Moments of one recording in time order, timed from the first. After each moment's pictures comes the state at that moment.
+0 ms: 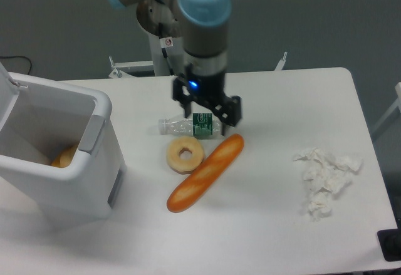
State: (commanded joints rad) arm 2.35 -1.54 -1.69 -1.15 1.45 0.85
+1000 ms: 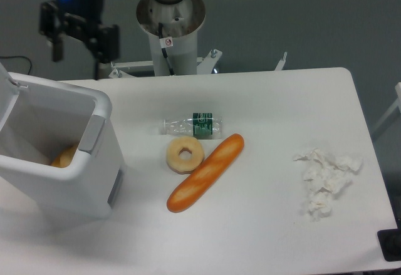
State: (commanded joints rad) arm 2.04 -1.41 -1.69 -1.18 1.22 0.52
